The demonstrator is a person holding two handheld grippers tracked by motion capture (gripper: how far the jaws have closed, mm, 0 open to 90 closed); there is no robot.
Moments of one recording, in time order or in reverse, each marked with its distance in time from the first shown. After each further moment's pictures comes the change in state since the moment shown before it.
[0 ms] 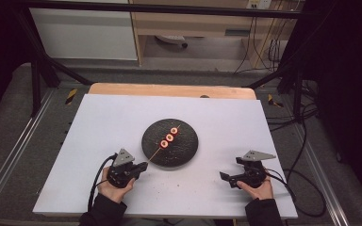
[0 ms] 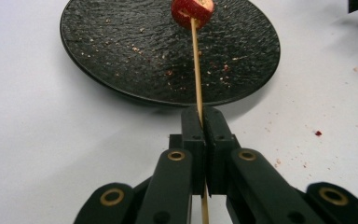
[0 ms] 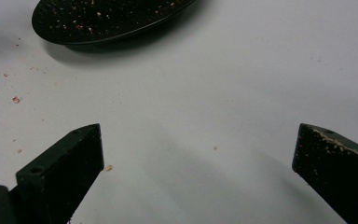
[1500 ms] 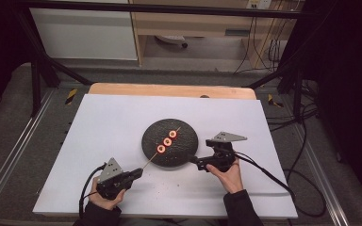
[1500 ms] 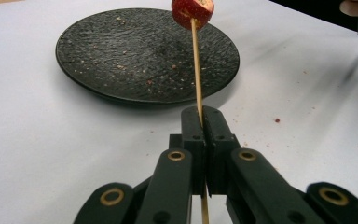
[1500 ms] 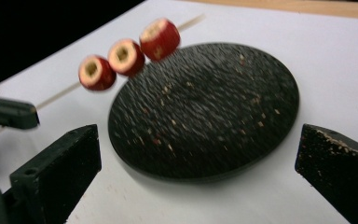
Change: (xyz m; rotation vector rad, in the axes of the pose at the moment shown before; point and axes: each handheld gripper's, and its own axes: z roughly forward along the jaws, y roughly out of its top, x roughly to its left) left arm -0.005 -0.024 -0.029 -0.134 -0.065 0.078; right arm 0.066 0.086 0.043 -0.132 0.099 0.027
